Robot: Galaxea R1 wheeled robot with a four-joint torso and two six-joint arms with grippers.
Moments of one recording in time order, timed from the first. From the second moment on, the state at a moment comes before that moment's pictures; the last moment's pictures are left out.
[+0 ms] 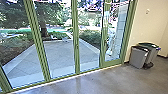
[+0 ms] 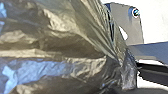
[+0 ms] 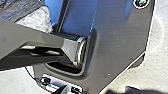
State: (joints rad) left arm 1.51 3.05 -2.70 -0.24 0.13 0.29; right arm -1.59 3.00 -2.67 -0.16 -0.08 0.07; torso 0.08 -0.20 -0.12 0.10
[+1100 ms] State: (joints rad) left arm 1.51 3.05 -2.70 -0.24 0.13 0.29; right arm -1.59 3.00 -2.67 -0.17 -0.08 0.07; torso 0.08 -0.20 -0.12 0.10
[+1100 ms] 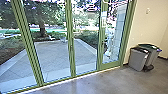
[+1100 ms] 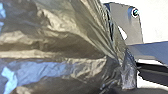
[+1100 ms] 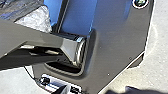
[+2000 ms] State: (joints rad) left arm 1.51 3.05 -2.70 -0.24 0.13 0.29; right arm -1.59 3.00 -2.67 -0.17 -0.07 0.07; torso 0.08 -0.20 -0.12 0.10
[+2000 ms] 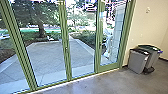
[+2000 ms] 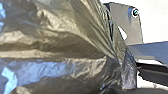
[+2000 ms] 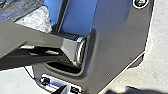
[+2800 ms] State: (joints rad) left arm 1.51 3.05 -2.70 -0.24 0.13 0.29; right arm -1.59 3.00 -2.67 -0.17 -0.08 0.07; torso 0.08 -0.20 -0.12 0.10
